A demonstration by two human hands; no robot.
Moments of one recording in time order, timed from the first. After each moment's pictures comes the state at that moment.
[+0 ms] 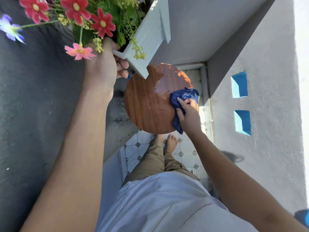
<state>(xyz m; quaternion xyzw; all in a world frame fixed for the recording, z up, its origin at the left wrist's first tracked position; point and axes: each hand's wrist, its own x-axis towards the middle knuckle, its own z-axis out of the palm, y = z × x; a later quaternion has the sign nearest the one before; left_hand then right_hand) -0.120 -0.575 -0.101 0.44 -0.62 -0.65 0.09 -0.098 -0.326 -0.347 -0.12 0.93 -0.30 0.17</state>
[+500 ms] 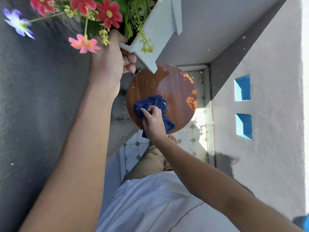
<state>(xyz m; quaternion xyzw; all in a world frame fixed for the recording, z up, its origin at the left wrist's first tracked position) -0.124 -0.575 -0.094 0.42 -0.59 -0.68 0.09 -0.024 -0.437 -0.342 -0.23 0.90 -0.32 0.19</state>
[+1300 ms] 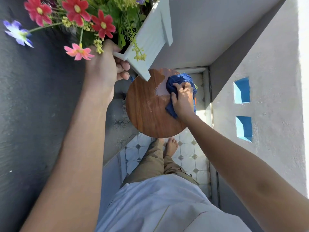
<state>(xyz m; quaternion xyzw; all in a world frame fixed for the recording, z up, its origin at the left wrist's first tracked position) -0.122 -0.580 -0.097 0.44 -0.59 -0.67 0.09 -0.159 -0.383 -0.350 -0.12 0.93 -0.30 0.16</state>
